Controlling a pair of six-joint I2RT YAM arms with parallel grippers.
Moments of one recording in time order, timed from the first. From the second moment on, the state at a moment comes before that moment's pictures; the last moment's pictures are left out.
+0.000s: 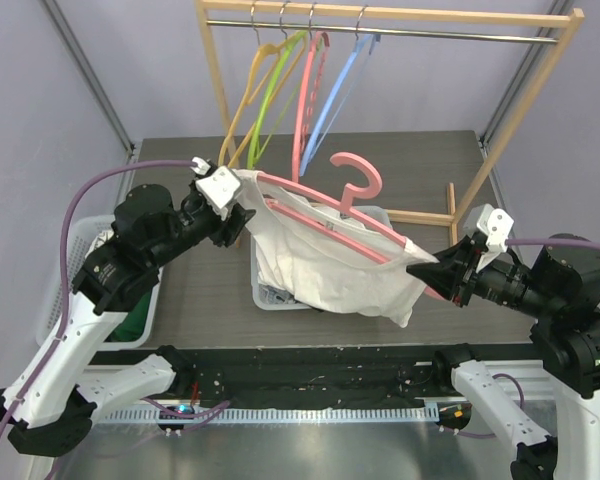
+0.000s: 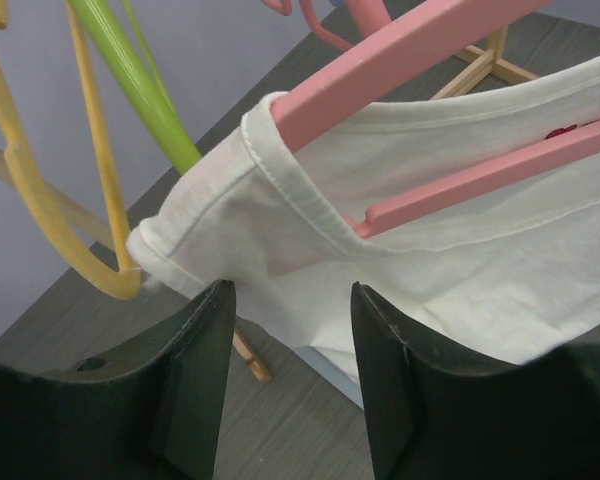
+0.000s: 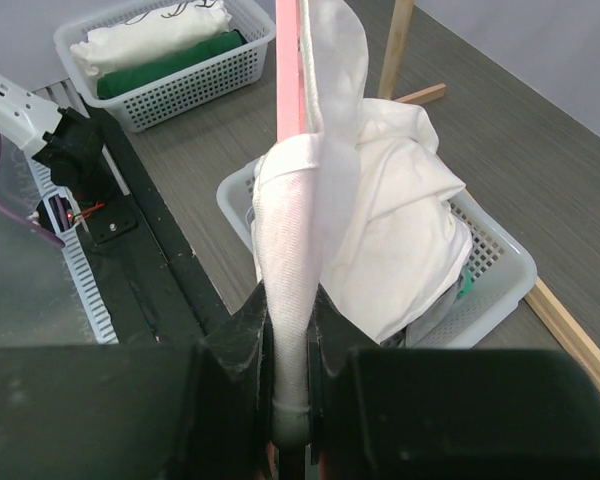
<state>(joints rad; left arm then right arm) -0.66 0.94 1.36 -0.62 0.09 0.29 0.22 0.67 1.41 -0.99 -0.74 -0.17</state>
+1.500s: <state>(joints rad) -0.65 0.99 1.40 -0.52 0.09 0.03 0.22 0.65 1.39 -1.00 -0.77 -0.13</state>
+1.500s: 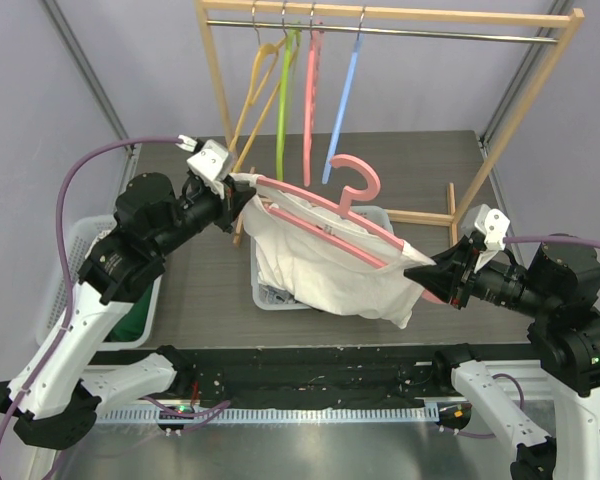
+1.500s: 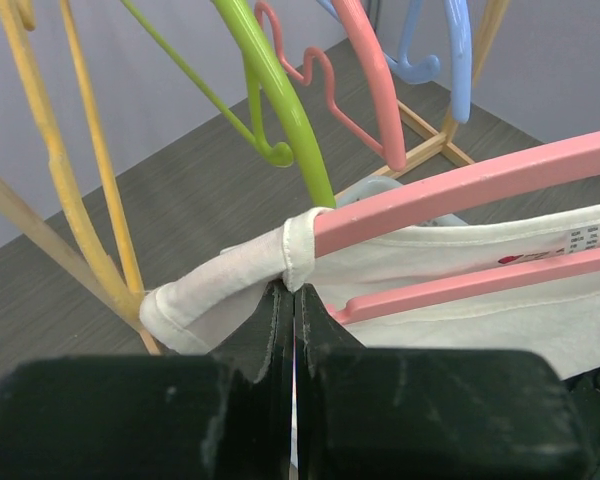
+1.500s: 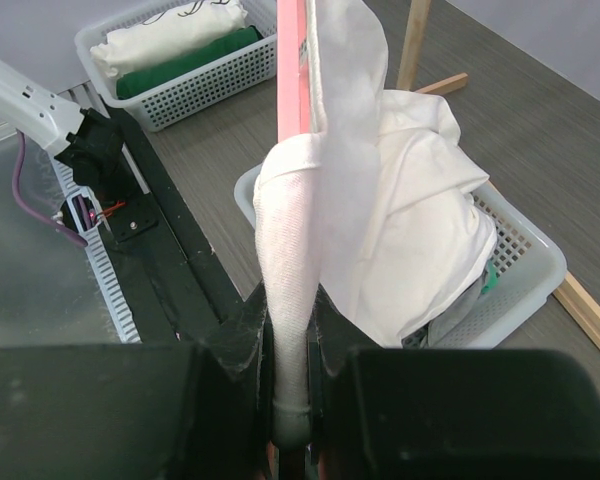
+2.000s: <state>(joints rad) -0.57 0.97 1.49 -0.54 0.00 0.14 0.23 0.61 1.38 -1.00 -0.74 -0.13</state>
